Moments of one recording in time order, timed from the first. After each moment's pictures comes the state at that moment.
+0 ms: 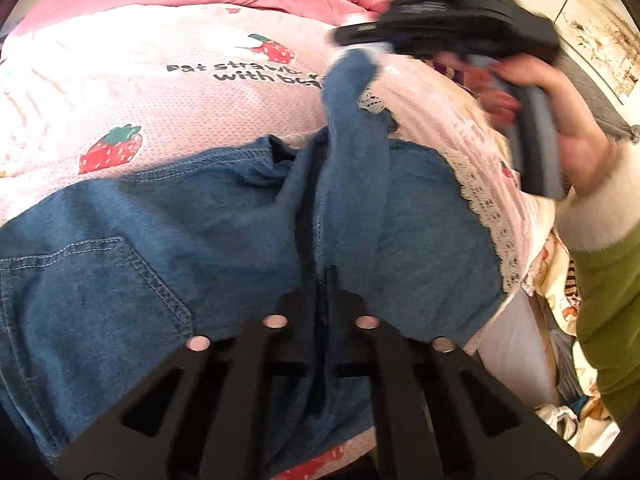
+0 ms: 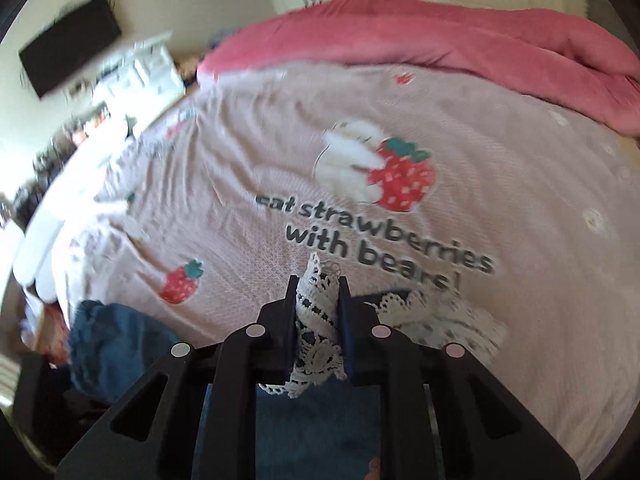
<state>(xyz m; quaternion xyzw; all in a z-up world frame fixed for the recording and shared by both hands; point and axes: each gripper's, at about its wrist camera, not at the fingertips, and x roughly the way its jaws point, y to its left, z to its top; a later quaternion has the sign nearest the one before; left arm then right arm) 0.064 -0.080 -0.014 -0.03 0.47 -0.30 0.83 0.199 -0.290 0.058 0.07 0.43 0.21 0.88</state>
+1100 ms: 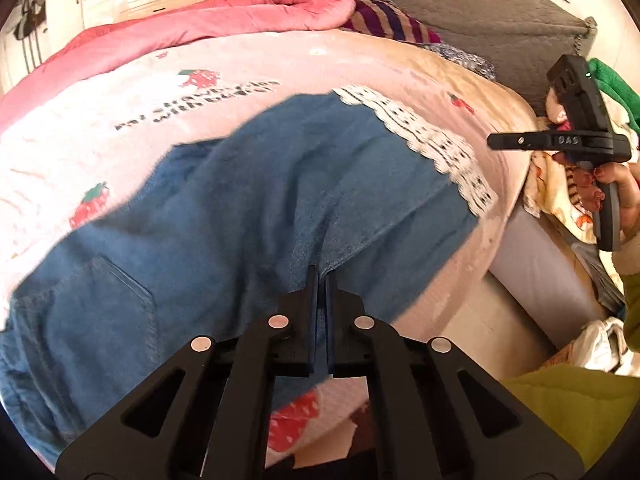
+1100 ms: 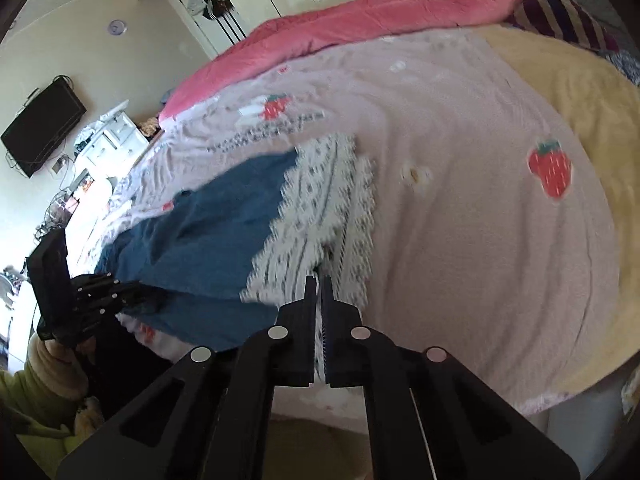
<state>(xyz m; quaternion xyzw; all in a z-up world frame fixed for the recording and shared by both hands) 0.001 -0.112 -0.002 0.12 0.42 -0.36 0.82 -0.036 -0.429 -0.006 0.18 0.44 0.14 0.87</state>
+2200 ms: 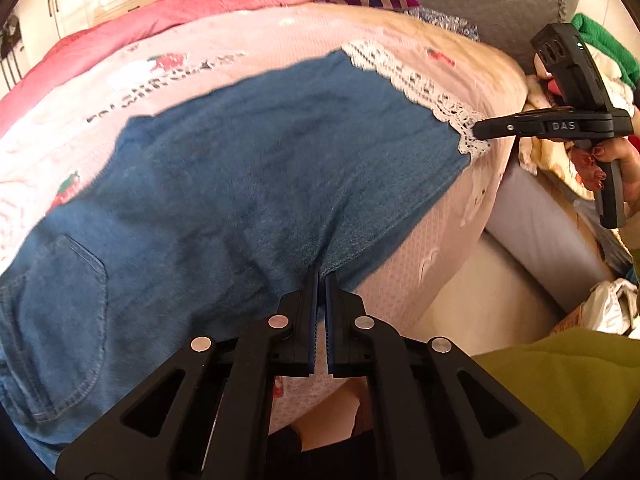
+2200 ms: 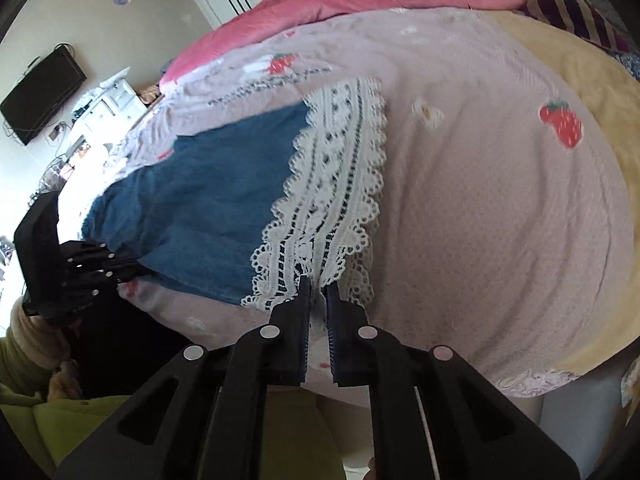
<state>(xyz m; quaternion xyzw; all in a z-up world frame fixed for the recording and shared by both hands) -0.022 -0.129 -0.027 0.18 0.44 -0.37 0.80 -0.048 -0.409 -0.035 0.14 0.47 0.14 0.86</state>
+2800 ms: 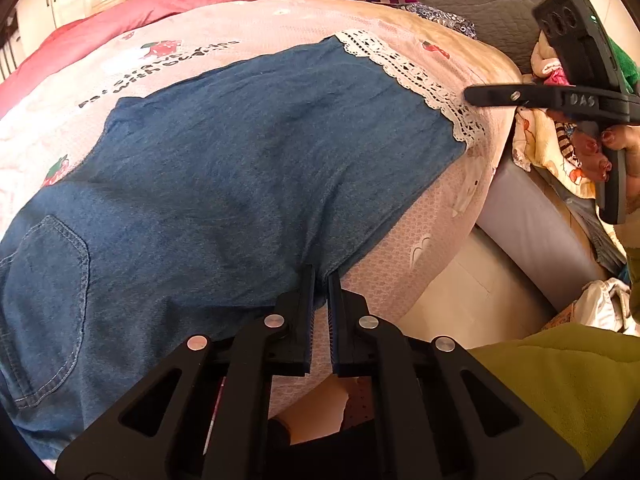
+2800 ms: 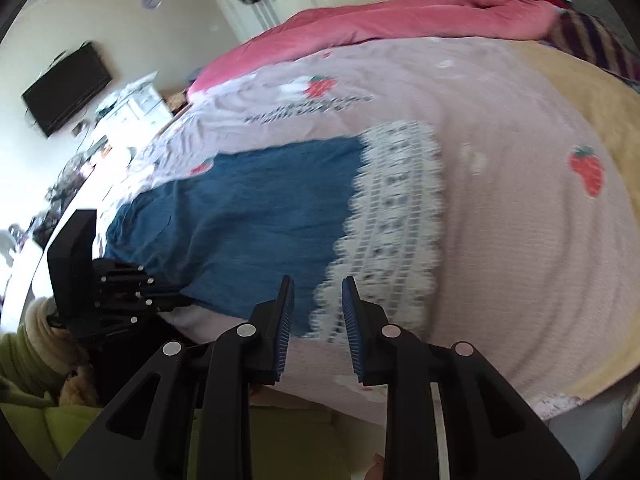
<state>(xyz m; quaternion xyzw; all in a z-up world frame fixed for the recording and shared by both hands) -0.029 -0.129 -0.033 0.17 0.45 -0.38 0.79 -0.042 -0.372 -0.011 0.12 0.44 0.18 0.87</state>
